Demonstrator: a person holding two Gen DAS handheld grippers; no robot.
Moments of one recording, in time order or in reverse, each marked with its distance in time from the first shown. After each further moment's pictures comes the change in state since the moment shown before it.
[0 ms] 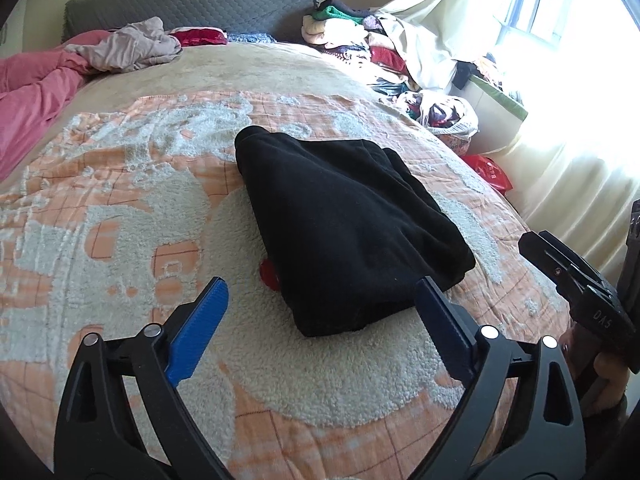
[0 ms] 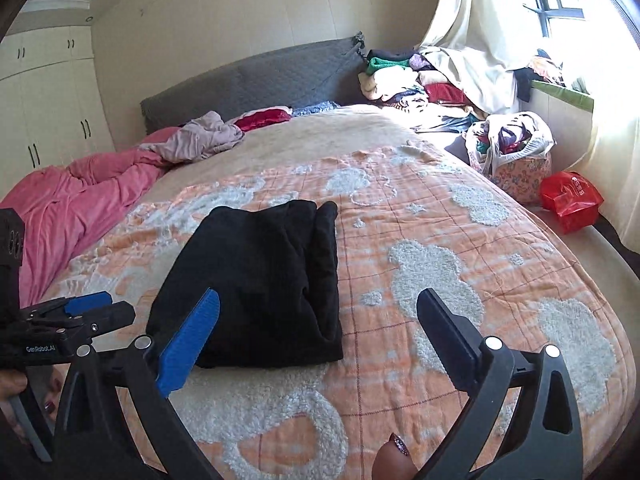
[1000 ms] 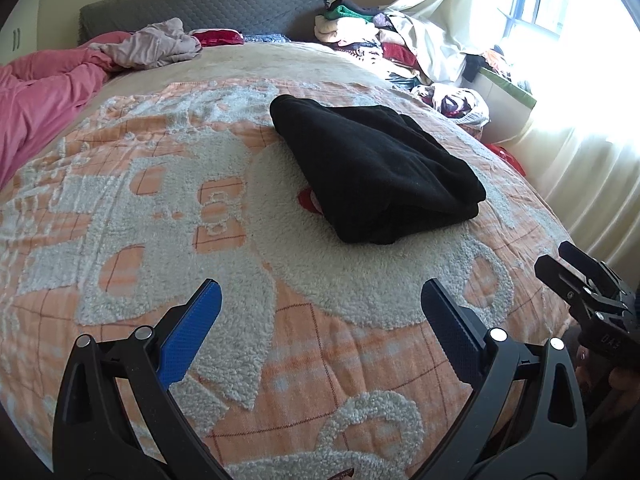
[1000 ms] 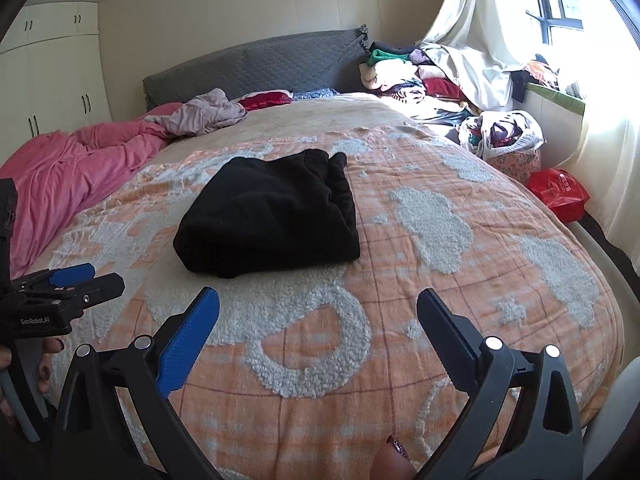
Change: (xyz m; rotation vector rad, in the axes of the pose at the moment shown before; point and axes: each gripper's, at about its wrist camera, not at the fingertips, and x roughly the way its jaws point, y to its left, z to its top) left arm -0.030 0.016 -0.071 0.014 -0.005 0.071; right arm -0.040 0.036 -0.083 -0.060 0.057 -0.067
